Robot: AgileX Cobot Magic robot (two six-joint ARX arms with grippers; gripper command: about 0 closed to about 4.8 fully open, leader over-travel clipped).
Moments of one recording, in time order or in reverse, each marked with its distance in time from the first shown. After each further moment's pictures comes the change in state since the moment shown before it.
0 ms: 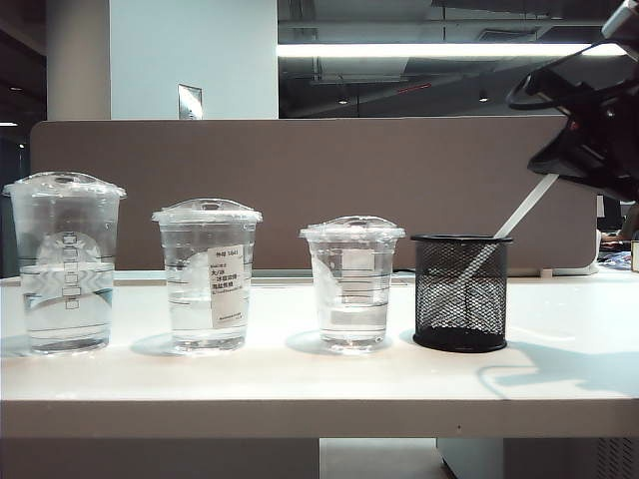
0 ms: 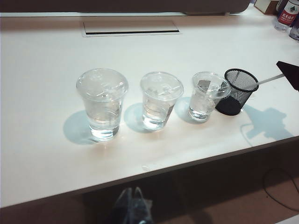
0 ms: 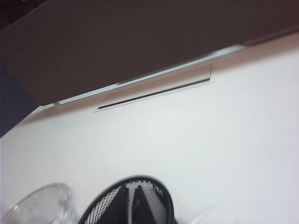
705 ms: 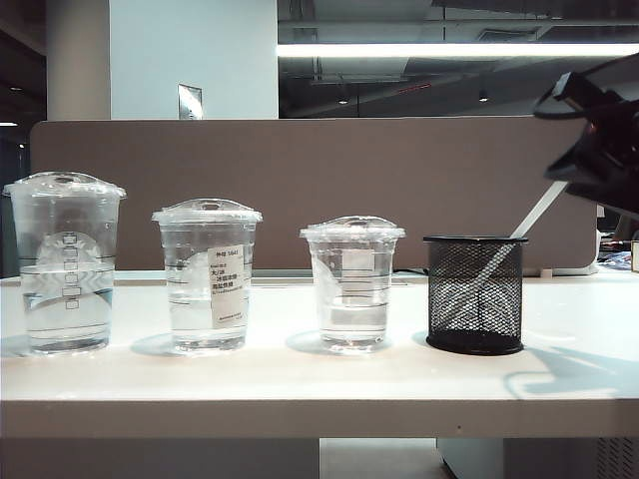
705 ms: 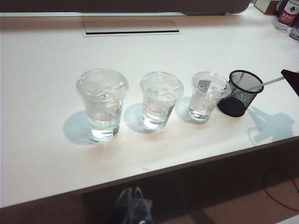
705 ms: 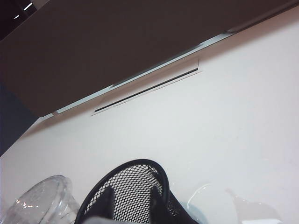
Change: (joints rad) left arm 0.000 0.000 0.000 0.000 0.000 0.000; right arm 0.000 -0.014 -0.098 0.075 0.042 0.110
